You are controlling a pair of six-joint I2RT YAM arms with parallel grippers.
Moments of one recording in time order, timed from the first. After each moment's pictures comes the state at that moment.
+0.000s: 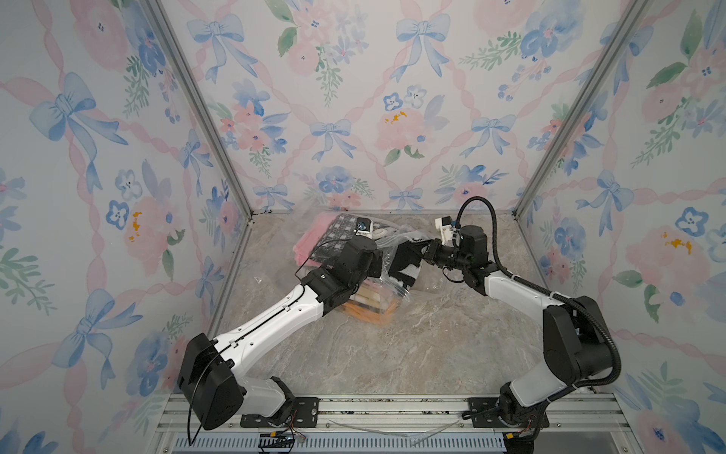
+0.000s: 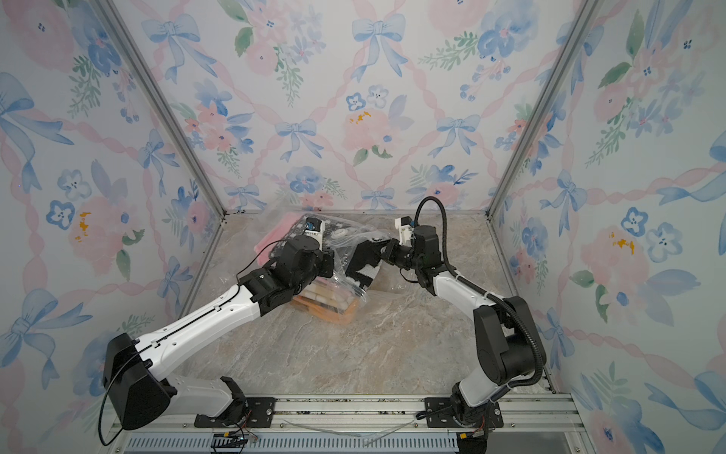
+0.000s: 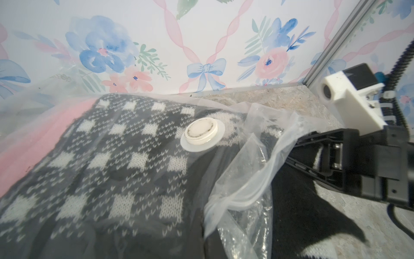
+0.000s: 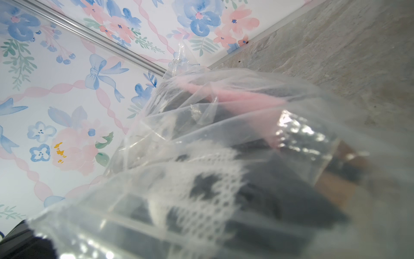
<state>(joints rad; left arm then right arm) -0.74 1.36 1.17 -0.31 -0.41 -0.35 0.34 1.58 1.01 0.23 -0.61 0.81</state>
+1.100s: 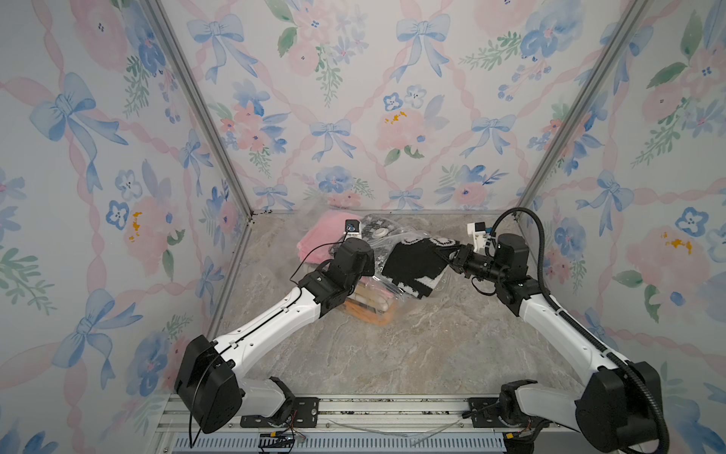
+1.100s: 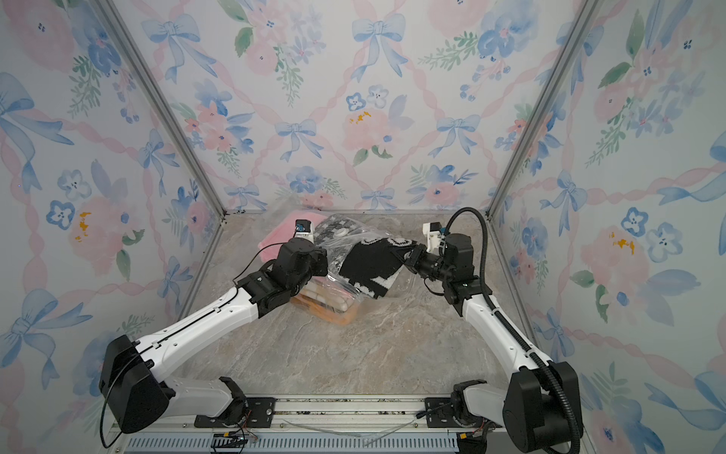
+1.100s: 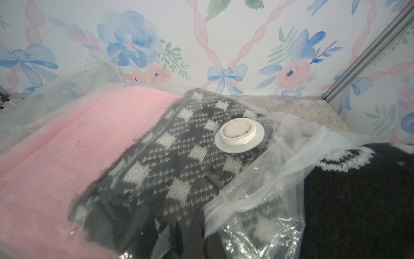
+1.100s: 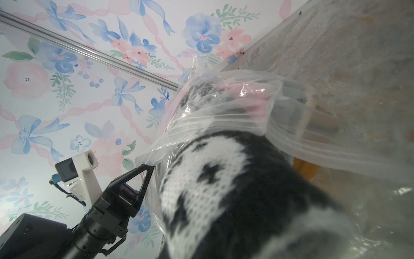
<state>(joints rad) -0.71 1.34 1.10 -0.25 -0.44 -0.39 0.20 1.25 0.82 0.10 -0.68 0.89</state>
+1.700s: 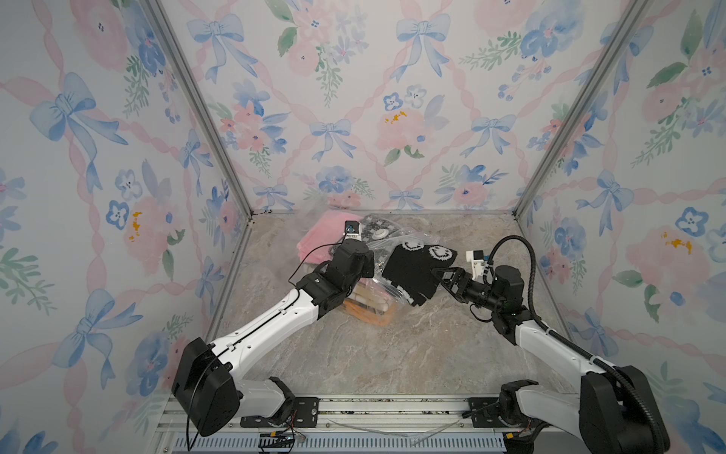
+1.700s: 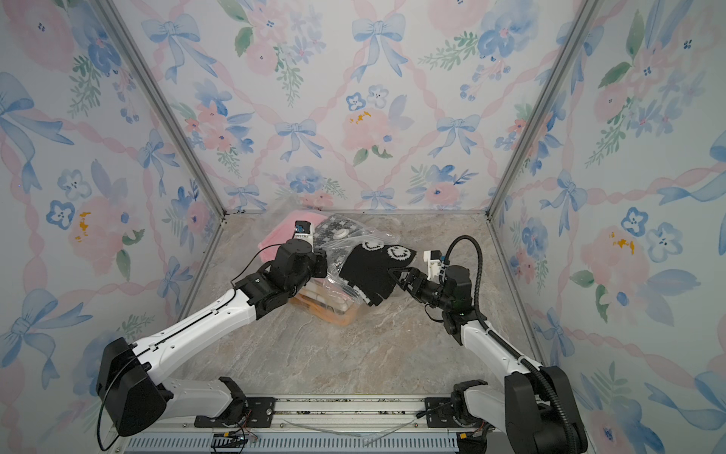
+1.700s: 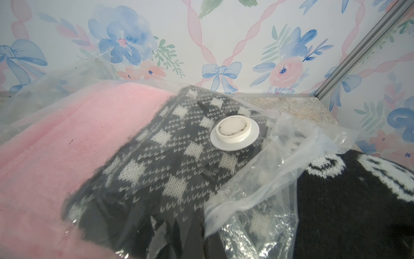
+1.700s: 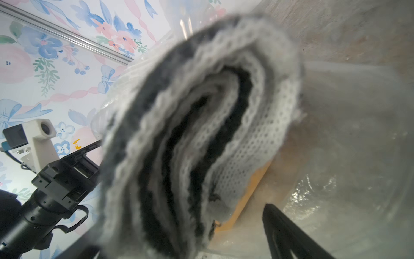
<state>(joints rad) -0.71 1.32 1.08 -0.25 -0.40 -0.39 0.19 1.14 0.48 0.38 -0.67 0.91</state>
